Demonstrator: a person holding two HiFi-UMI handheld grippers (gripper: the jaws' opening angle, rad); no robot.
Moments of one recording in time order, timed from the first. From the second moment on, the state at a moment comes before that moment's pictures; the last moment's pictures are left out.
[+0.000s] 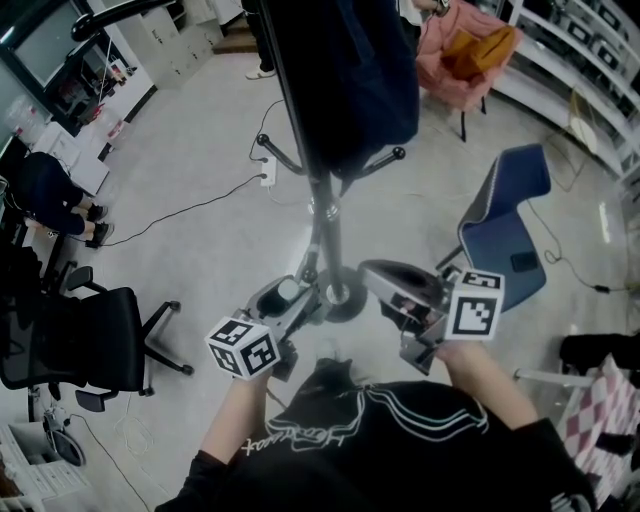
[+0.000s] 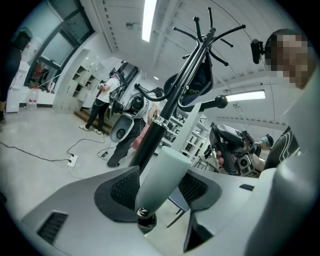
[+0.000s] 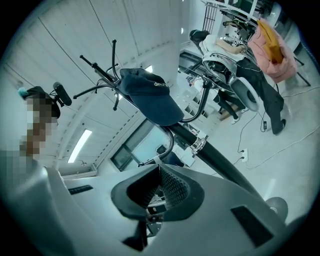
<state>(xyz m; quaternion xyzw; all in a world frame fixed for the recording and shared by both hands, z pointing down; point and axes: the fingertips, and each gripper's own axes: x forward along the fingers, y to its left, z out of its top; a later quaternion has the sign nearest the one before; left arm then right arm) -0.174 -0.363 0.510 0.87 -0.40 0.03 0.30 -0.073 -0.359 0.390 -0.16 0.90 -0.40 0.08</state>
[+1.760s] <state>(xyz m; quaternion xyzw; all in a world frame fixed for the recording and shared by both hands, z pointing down) -0.094 -0.238 0.338 0.93 -0.32 -0.01 0.18 -0.031 -0.255 0.334 -0.14 0.95 -0.28 0.06</state>
